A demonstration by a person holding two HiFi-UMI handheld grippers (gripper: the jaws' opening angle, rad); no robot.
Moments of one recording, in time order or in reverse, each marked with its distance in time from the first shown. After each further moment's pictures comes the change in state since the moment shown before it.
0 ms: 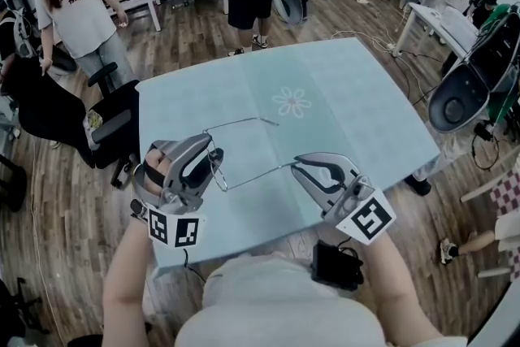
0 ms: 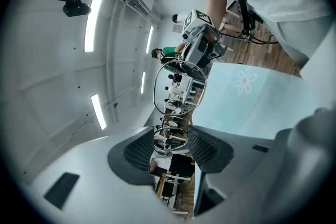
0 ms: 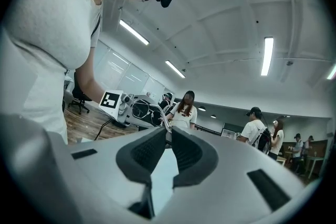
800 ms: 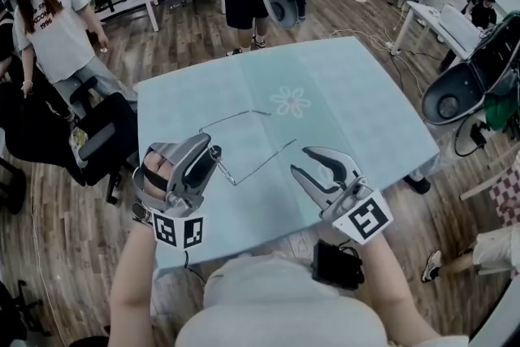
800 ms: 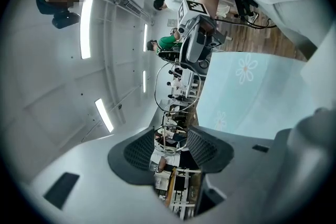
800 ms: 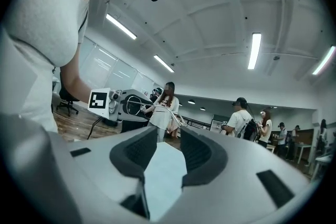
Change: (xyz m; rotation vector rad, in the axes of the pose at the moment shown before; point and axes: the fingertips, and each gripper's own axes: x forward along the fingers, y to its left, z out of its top) left arm 0.003 -0.006 -0.001 0.107 0.055 0.055; right arm -0.010 -0.009 -0.022 0.056 0.069 -0.115
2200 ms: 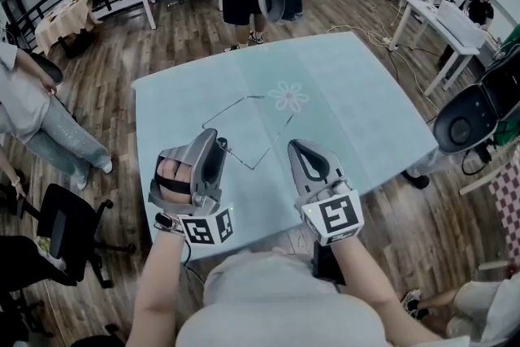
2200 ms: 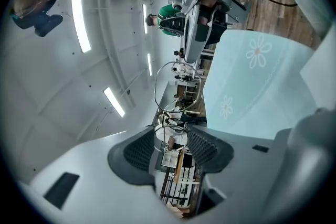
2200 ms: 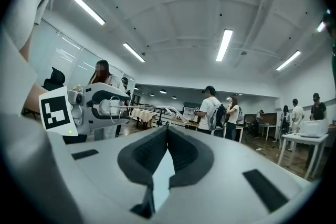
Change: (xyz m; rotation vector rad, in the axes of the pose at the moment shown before) left arm 0.009 -0.006 -0.006 0.027 0.239 0.105; right arm 0.026 -0.011 -0.016 0.122 0.151 -0.353
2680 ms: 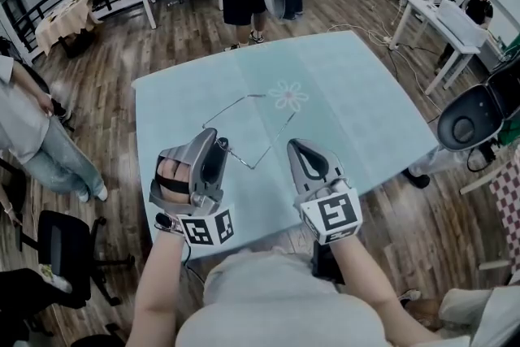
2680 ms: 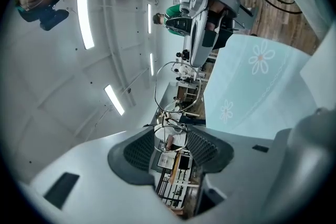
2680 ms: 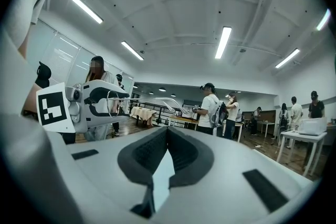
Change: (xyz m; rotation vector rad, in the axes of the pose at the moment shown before) left arm -0.001 -0.001 0.002 -0.058 -0.008 -0.004; right arm 0.002 -0.001 -0.009 0.013 0.024 -0.005
